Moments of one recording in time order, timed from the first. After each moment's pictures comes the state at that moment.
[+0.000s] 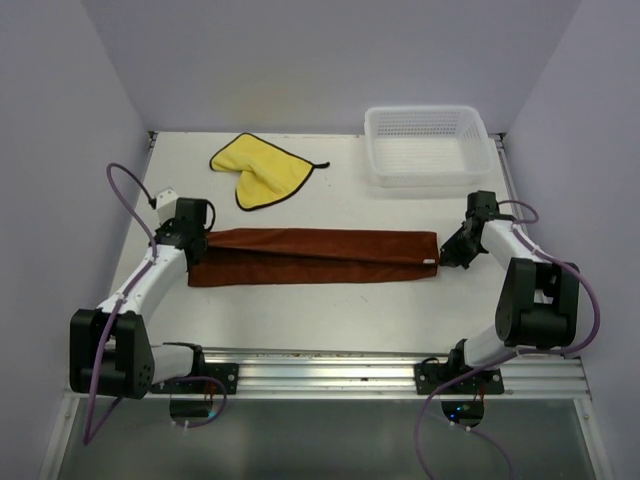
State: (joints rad) left arm -0.09 1.26 0.77 -0.43 -0.62 -0.56; right arm -0.12 1.54 0.91 -0.64 -0.02 0.72
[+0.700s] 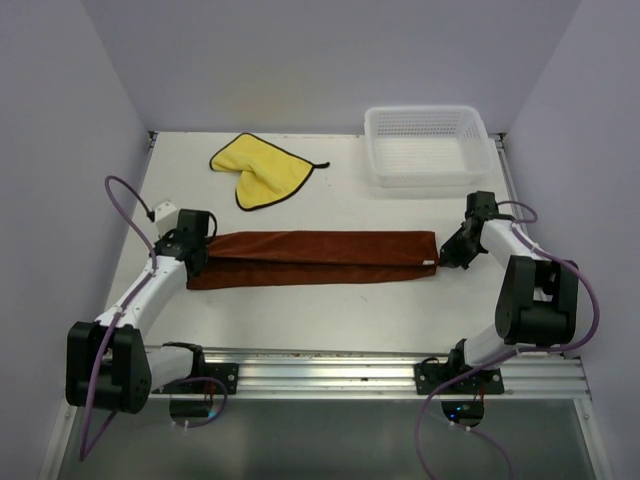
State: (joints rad) left arm -0.10 1.19 0.70 -0.48 -0.66 -0.63; right arm -0.12 1.55 0.91 -0.64 -0.02 0.72
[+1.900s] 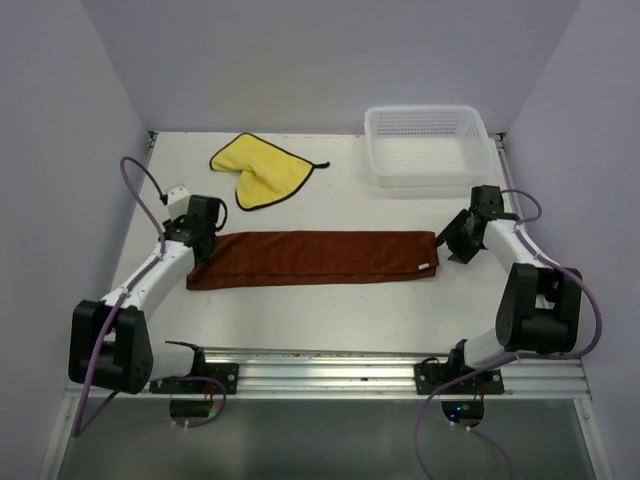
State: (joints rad) left arm -0.19 1.25 0.79 -0.47 -0.68 -0.61; right arm -0.12 1.51 0.93 -0.58 -0.03 0.68
